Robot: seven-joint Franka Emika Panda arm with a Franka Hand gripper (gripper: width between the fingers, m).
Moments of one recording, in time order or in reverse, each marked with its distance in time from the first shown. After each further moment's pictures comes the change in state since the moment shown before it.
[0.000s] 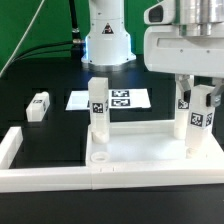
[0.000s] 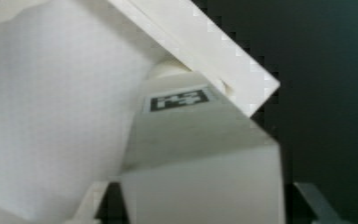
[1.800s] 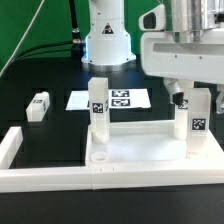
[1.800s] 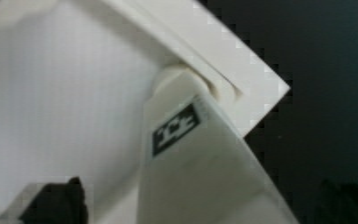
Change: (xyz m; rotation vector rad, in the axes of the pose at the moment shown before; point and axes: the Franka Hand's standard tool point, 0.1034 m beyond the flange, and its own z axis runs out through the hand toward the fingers) arm -0.001 0.000 0.003 -0.006 -0.034 -0.338
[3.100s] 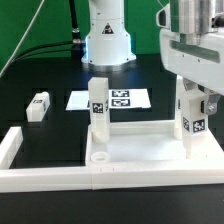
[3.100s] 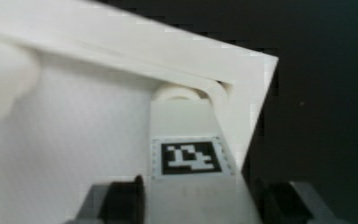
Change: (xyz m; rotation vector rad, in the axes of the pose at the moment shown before) arm -0.013 -0.013 0.006 -0.020 -0.043 0.901
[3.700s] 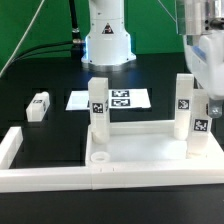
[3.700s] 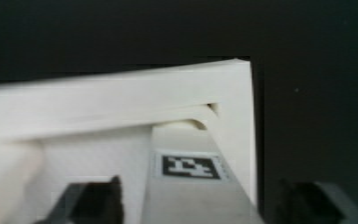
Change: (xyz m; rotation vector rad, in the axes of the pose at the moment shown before) arm -0.001 -0.004 -0.001 0.022 0.002 -0.053
